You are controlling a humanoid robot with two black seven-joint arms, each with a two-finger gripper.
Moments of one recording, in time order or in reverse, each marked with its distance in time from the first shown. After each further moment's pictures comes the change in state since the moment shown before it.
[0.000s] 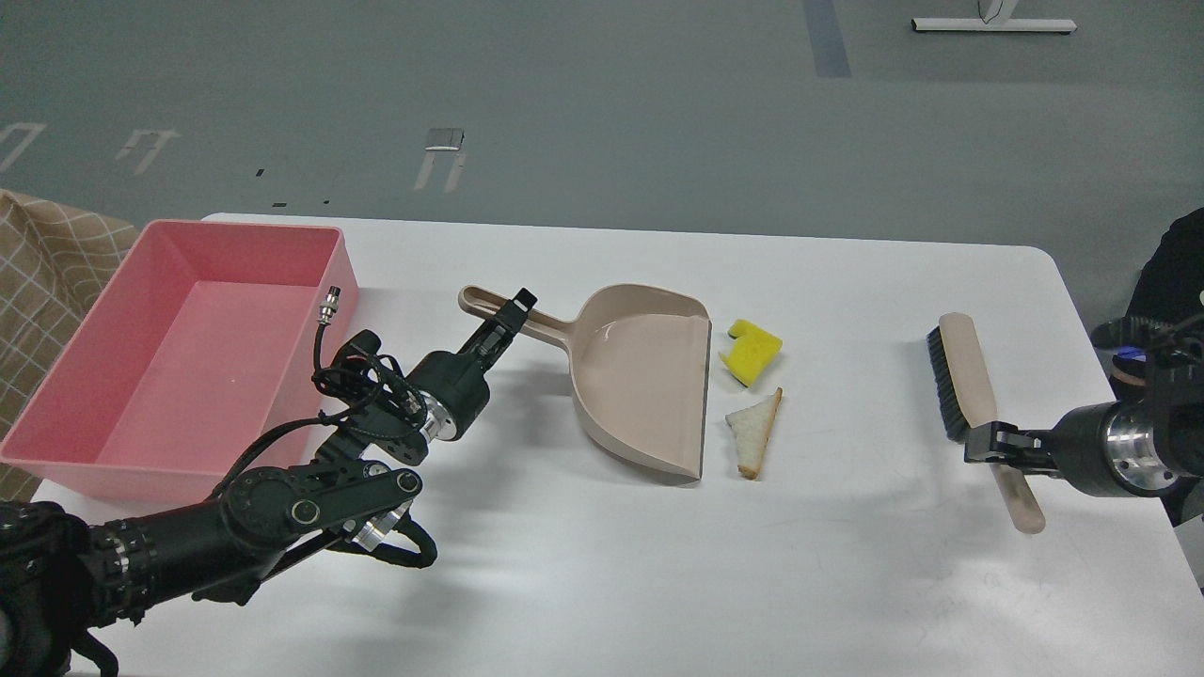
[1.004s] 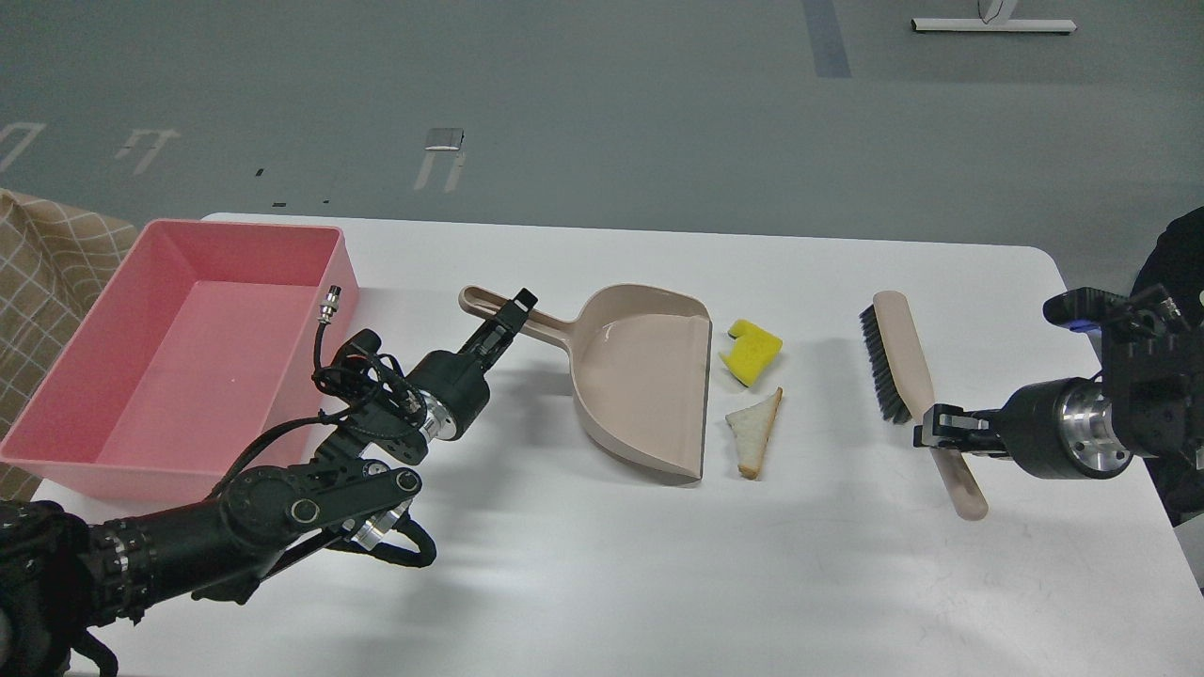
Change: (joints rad) left arm -0.002 0.001 0.000 0.001 0.000 0.000 0.000; right arm 0.045 0.004 0.048 0.183 0.099 0.000 -0.105
